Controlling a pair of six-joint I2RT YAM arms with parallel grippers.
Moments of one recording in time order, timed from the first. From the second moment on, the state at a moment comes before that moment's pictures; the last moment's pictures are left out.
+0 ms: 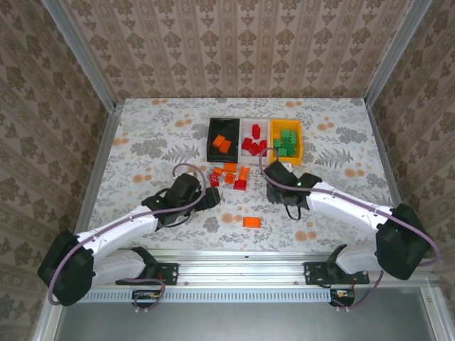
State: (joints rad) left arm -0.76 1.08 0.55 -0.30 -0.06 -0.83; right arm 0.69 1.35 0.91 -0.65 0.29 0.63
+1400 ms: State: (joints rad) left arm -0.72 0.98 0.34 -0.25 -0.07 -0.95; right arm 0.24 1.98 1.61 -0.61 0.13 0.39
